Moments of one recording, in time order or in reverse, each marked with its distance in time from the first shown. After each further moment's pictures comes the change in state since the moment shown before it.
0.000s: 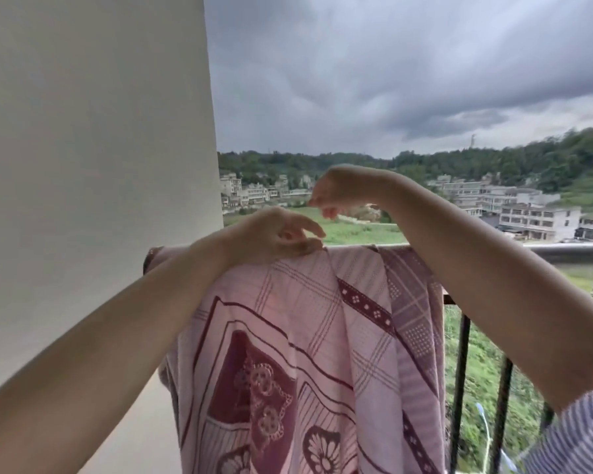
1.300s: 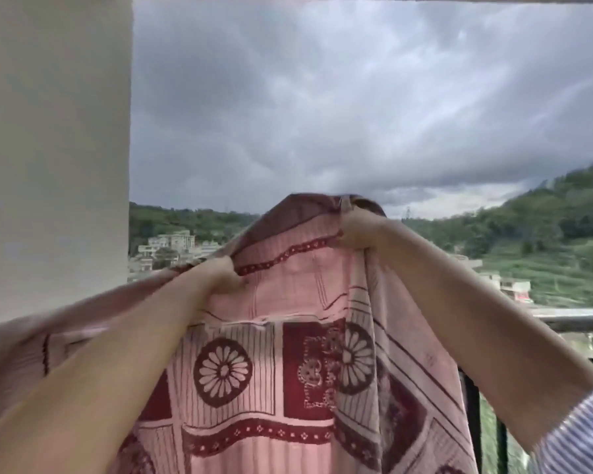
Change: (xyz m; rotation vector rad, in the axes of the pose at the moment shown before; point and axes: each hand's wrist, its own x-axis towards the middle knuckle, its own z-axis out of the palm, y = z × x) left_hand 0.151 0.117 0.045 0.246 0.137 -0.546; right_hand -0.113 0.222 -0.096 -0.252 0.254 0.403
